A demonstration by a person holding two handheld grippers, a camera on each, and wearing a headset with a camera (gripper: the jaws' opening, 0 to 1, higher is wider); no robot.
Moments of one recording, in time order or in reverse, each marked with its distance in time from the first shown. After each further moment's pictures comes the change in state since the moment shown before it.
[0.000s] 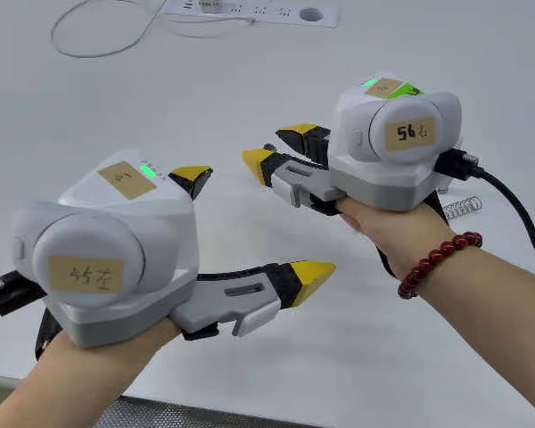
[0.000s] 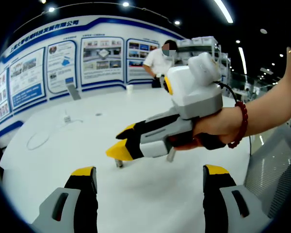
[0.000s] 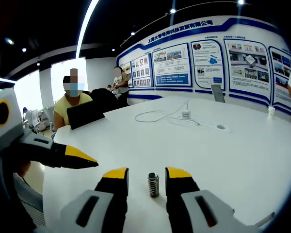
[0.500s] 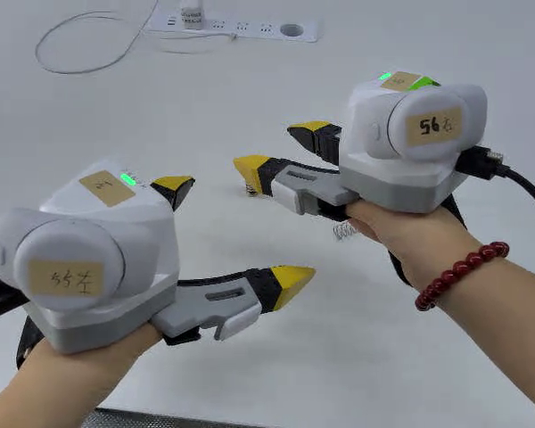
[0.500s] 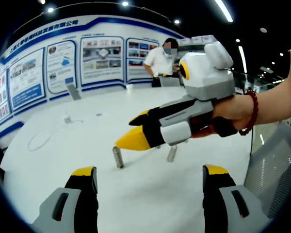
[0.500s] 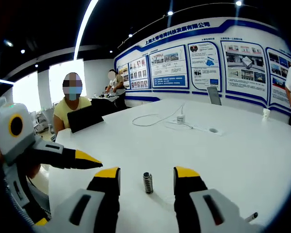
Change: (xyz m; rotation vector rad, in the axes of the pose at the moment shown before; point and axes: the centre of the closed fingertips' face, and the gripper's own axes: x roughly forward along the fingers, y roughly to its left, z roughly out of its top) left arm 0.000 0.000 0.002 0.010 0.009 0.001; right arm -0.032 -0.007 0.015 0.002 -0.007 -0.023
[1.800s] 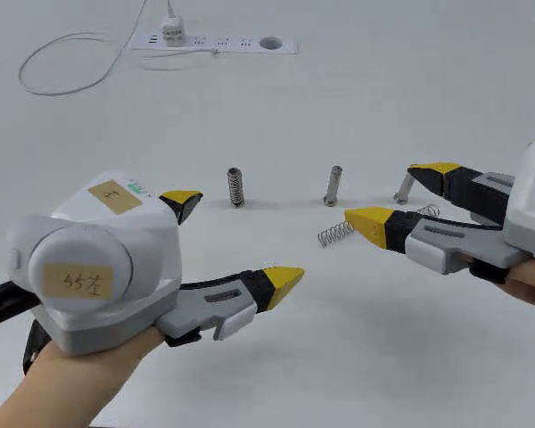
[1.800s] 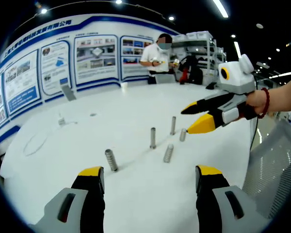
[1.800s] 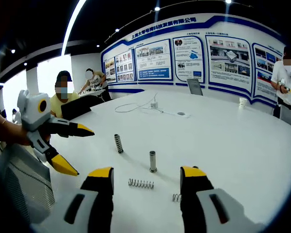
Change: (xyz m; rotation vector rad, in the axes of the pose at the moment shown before) left arm 0.013 -0.009 0.001 0.036 0.029 -0.035; right arm -0.115 -0.062 -0.044 0.025 0.081 -0.119
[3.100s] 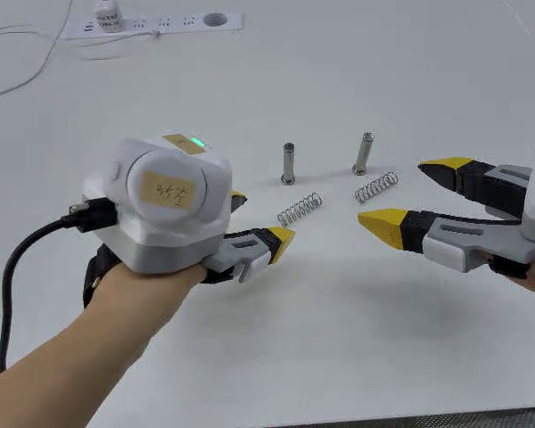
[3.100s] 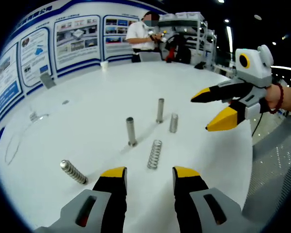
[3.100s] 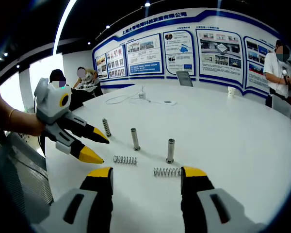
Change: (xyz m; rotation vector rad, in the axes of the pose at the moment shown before) left arm 0.075 -0.033 -0.015 0.035 0.200 -0.134; right arm -0.029 -0.030 -0.037 0.048 0.044 -0.056
